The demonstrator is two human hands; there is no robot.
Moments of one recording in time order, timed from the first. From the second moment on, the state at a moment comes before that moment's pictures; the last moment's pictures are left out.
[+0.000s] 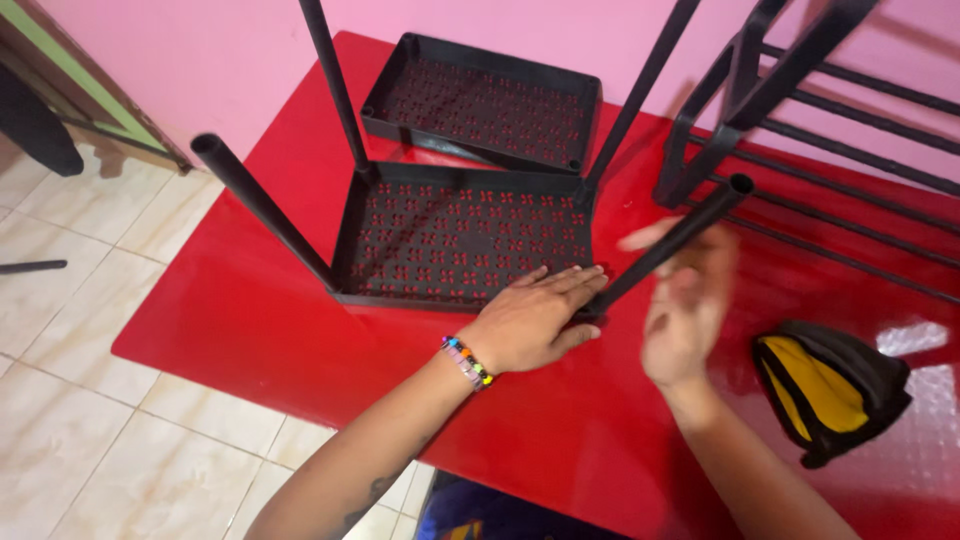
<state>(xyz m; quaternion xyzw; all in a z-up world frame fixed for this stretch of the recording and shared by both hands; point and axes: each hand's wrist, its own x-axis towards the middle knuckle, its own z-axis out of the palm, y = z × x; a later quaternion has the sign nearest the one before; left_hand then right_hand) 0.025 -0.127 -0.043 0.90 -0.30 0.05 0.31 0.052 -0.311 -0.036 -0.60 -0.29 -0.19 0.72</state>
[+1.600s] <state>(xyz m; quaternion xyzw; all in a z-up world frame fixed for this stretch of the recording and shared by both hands) 0.015 -0.154 -0.052 0.94 -0.26 0.07 0.21 0.078 -0.340 -0.090 -0.54 -0.28 0.13 0.78</state>
